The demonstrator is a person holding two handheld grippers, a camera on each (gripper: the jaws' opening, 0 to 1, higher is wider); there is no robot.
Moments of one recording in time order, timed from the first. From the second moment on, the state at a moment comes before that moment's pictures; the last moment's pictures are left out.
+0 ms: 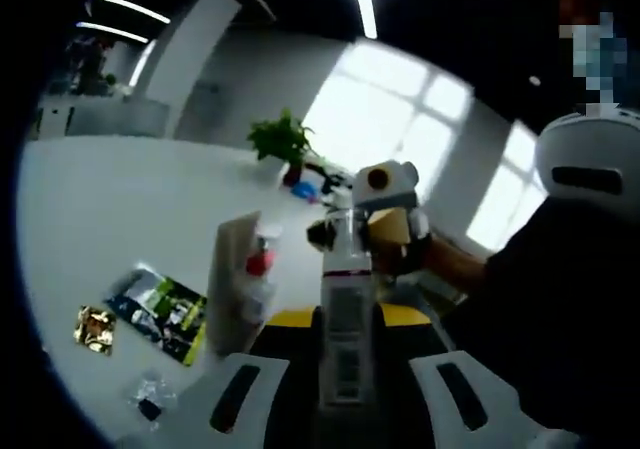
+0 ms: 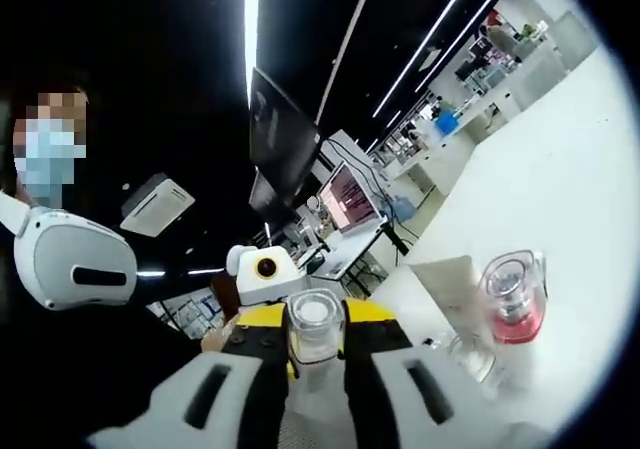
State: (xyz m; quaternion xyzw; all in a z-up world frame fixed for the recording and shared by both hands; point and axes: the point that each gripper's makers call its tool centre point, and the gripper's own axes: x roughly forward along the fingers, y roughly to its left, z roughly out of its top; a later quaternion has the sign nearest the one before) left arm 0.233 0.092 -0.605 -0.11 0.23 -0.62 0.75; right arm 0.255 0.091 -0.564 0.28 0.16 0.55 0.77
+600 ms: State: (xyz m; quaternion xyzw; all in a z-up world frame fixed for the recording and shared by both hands) left arm 0.275 0.098 -0.615 0.18 0.16 -0.47 0.85; right arm 0.287 0.109 -0.572 0.22 0.16 0.44 0.85
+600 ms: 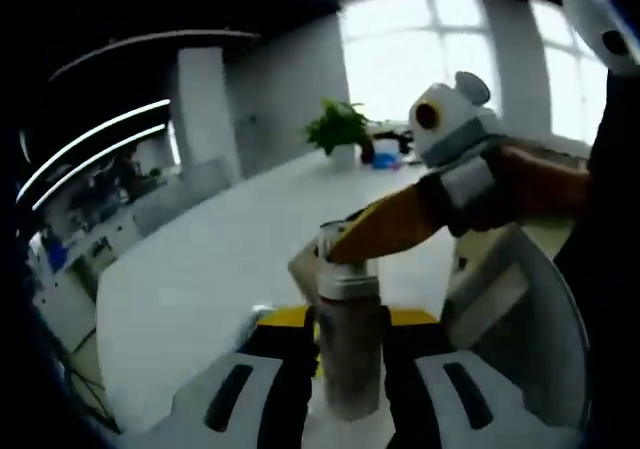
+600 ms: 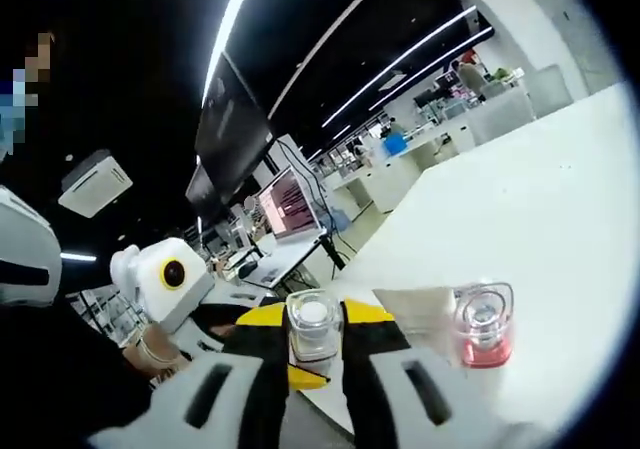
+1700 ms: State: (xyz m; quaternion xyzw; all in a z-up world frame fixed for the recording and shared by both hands) left arm 0.285 0.116 -0.622 0.14 0.17 -0.42 0.88; right arm 0.283 0.103 -0.565 0.21 0.13 0.46 0.85
